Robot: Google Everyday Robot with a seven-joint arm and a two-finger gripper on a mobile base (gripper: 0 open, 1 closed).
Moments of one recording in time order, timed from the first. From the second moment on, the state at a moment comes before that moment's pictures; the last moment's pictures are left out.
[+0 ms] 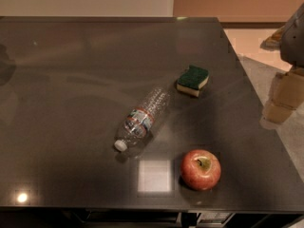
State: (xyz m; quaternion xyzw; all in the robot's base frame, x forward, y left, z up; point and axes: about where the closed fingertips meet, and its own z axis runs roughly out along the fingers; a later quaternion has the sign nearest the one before) arm 0.438 -0.217 0.976 -0.60 0.78 -0.03 0.16
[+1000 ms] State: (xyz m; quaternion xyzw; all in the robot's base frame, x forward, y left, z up) arm 0.452 -0.196 0.974 -0.65 0.74 -0.03 0.16
